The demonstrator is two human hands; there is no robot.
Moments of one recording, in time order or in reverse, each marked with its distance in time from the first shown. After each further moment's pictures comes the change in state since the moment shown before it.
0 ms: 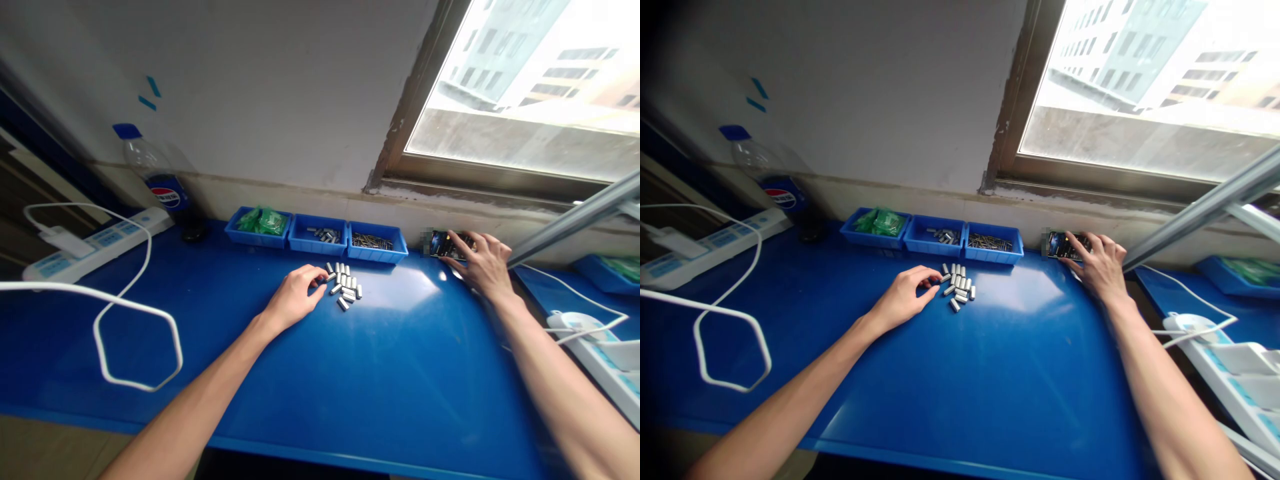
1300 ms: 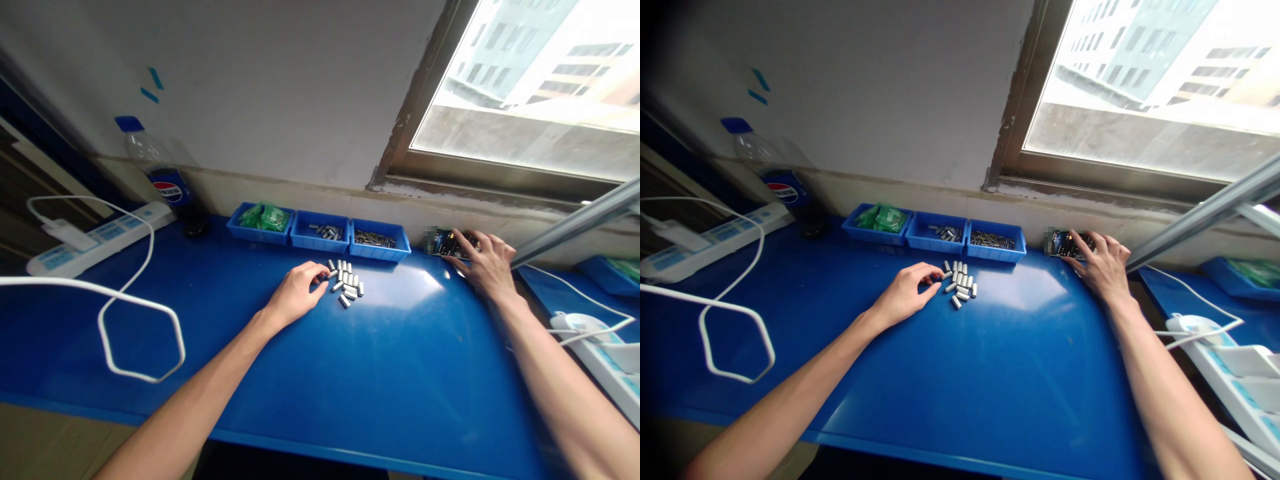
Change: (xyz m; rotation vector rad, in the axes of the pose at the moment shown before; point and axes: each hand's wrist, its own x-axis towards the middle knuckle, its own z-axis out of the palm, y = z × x) left_hand 0.001 -0.007 0.004 -0.014 0.001 0.017; right_hand -0.002 -0.001 0.002 -0.039 -0.019 0.015
